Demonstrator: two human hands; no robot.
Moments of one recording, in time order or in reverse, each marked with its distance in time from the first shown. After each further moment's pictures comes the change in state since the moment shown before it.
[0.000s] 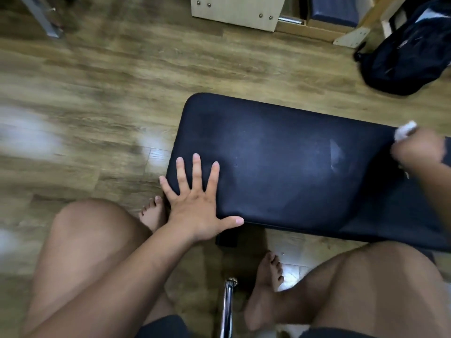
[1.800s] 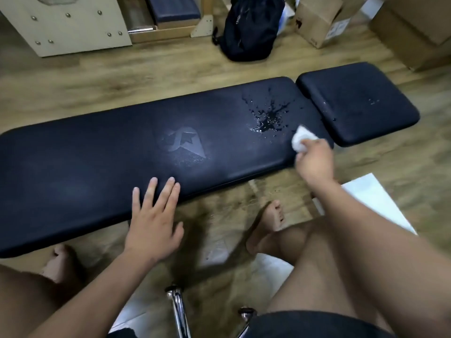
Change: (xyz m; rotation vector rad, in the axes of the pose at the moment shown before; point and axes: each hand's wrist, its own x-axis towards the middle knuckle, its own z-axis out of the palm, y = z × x) left_hand -0.033 0.201 0.081 0.359 0.439 0.544; right_hand -0.075 0.267 0.030 0.380 0.086 0.069
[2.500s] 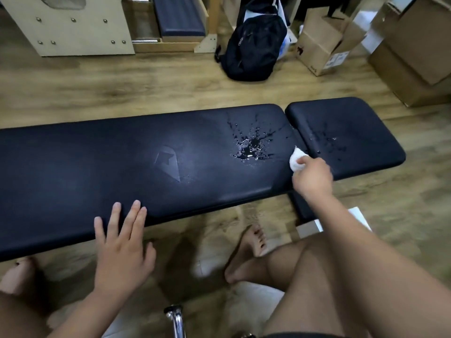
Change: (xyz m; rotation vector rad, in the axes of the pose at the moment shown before) left_hand 0.004 0.038 0.009 -0.135 0.114 -0.248; right_hand 0.067 0.028 -0.019 -0.083 -0.084 0.018
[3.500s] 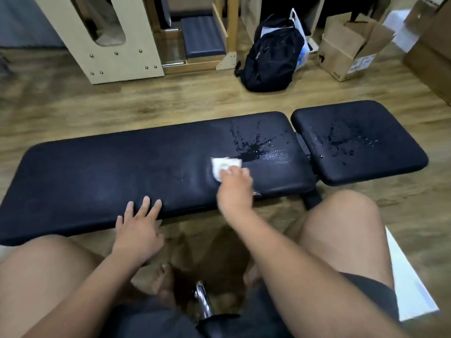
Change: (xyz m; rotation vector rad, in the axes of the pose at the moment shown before) left_hand 0.025 0.043 -0.051 0.094 -0.402 -0.283; right_hand -0.084 -0.105 0.069 0.033 -0.011 -0.455
